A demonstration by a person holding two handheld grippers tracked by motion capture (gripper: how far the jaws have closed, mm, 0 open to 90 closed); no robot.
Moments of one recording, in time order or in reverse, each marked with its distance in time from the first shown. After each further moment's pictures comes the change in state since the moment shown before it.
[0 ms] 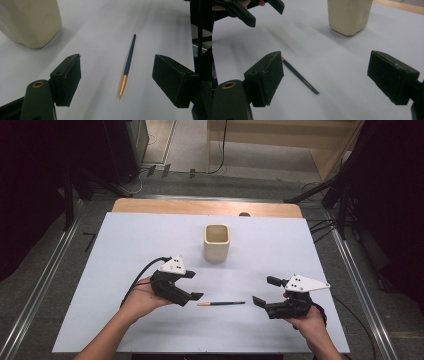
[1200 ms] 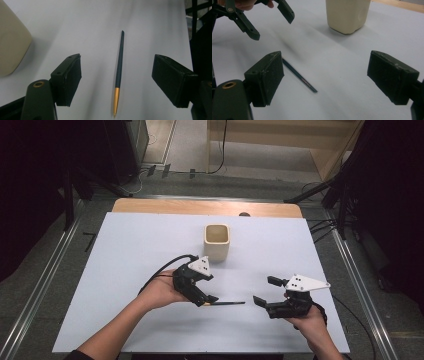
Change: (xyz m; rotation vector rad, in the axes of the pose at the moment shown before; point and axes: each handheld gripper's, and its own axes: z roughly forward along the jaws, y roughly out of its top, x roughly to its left) left arm -0.009 0.041 0.039 0.203 -0.093 0.160; right arm -0.002 -0.001 0.000 0.011 -0.008 0.006
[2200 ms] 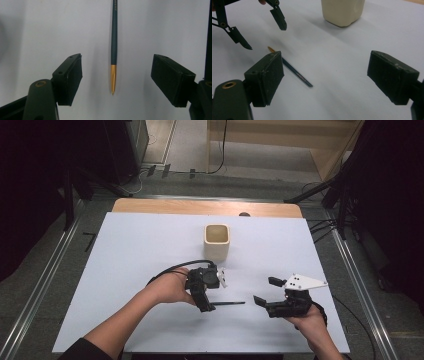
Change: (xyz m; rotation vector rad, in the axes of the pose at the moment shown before) left arm -0.011 0.028 0.028 0.408 -0.012 0.126; right arm -0.003 -0.002 0.003 0.043 -0.027 0.014
